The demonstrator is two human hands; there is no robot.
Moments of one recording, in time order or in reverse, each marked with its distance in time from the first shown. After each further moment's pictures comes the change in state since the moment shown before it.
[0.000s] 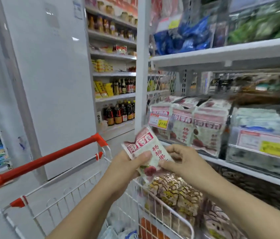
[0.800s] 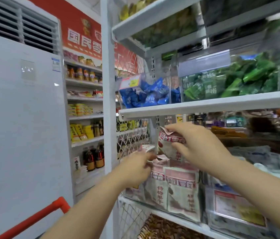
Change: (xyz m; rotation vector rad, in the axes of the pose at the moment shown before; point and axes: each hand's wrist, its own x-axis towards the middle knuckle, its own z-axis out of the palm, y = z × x) left_hand 0.159 0.095 0.067 1.204 -0.234 0.298; right_hand 0.063 -0.079 -0.149 -1.006 0.488 -0.439
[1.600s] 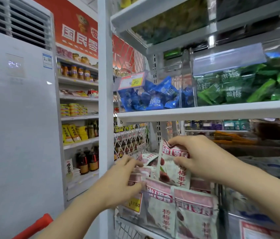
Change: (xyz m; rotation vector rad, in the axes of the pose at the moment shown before) left_hand 0.014 -0.065 0.001 0.015 0.133 0.129; right_hand 0.038 0.016 0.026 -0.003 -0.224 0.057
